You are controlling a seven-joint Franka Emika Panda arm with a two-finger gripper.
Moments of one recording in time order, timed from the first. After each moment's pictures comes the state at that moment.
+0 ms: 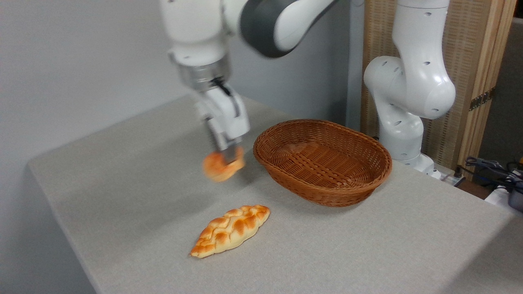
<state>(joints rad) -0.25 -0.15 0.17 -1.97 -0.20 1.71 0.93</state>
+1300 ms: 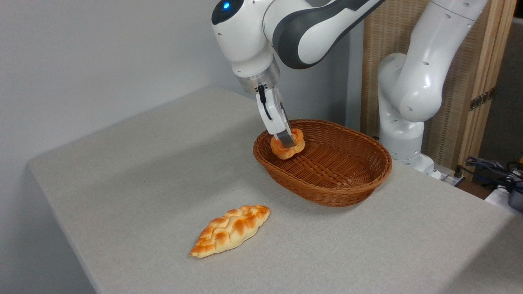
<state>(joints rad) -0.69 -0.45 0.39 -2.41 -0.06 1.67 1.06</state>
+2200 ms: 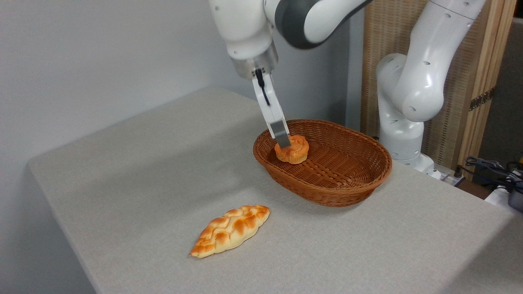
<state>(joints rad) -0.63 -0.45 0.39 -2.27 -0.04 1.61 1.05</state>
